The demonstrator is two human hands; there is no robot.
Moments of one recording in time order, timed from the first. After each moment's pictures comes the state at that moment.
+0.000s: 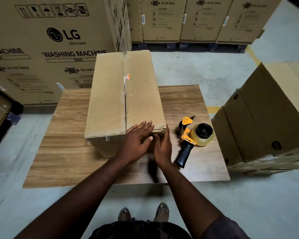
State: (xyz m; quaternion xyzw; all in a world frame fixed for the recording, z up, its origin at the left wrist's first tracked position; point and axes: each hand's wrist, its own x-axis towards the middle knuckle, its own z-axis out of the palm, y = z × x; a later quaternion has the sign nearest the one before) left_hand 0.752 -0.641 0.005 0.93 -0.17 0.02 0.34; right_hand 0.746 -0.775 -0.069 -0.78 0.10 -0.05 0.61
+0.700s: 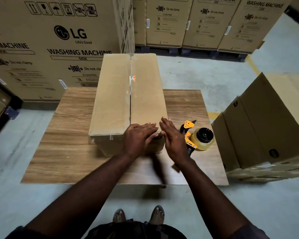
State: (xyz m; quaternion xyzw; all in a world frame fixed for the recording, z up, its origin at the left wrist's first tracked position) left_hand 0.763 -0.642 -0.004 0.93 -0.20 0.20 0.23; right_hand 0.767 -0.824 -0.037 -0.88 -0.16 -0.12 0.43
